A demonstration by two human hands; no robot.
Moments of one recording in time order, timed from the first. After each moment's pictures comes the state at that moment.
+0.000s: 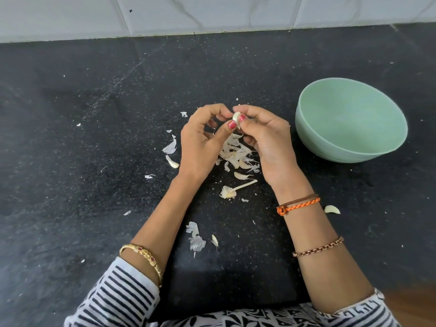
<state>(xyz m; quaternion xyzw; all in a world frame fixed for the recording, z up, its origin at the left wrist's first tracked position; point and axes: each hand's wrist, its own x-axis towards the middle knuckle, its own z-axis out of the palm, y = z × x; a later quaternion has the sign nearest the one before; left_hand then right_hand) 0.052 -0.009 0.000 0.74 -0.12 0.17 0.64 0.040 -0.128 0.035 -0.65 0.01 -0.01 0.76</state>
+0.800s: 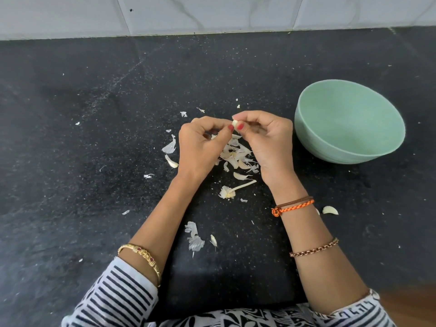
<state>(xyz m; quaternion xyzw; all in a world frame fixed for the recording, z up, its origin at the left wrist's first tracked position) 0.048 -0.011 0.004 0.76 -0.06 0.15 0.63 0.044 -0.128 0.023 -0.73 -0.04 -0.12 0.67</state>
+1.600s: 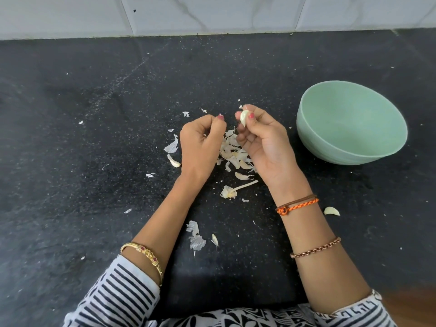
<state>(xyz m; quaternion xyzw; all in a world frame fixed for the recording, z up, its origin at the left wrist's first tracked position) 0.048 -0.015 0.006 0.72 -0.02 0.16 0.67 0.046 -0.124 0.031 -0.48 0.08 0.07 0.87</state>
